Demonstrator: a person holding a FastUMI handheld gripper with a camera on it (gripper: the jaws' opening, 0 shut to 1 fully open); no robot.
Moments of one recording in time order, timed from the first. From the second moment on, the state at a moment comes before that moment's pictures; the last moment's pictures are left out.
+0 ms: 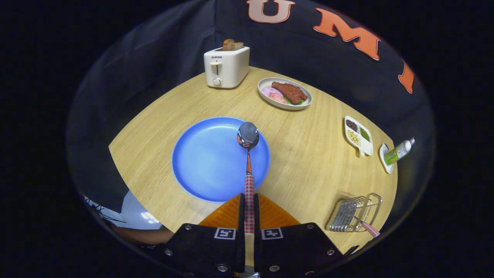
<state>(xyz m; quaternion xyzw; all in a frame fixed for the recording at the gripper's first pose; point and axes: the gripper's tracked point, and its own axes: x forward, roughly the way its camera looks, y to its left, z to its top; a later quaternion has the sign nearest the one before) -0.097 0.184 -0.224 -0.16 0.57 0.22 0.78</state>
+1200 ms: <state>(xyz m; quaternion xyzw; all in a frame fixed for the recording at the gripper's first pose) -0.120 -0.047 -0.160 -0.24 0.66 0.10 0.70</state>
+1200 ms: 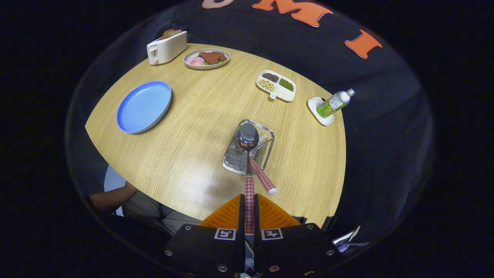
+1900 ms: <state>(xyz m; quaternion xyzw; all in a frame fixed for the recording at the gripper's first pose) -0.097 -0.049 -0.165 -0.24 0.76 0.11 0.59</state>
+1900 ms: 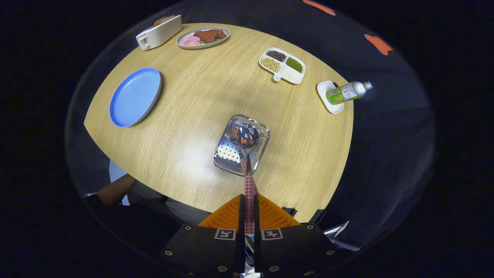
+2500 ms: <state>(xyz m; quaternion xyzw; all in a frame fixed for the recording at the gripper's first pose) -0.089 -0.046 -0.174 -0.26 0.77 0.12 0.57</state>
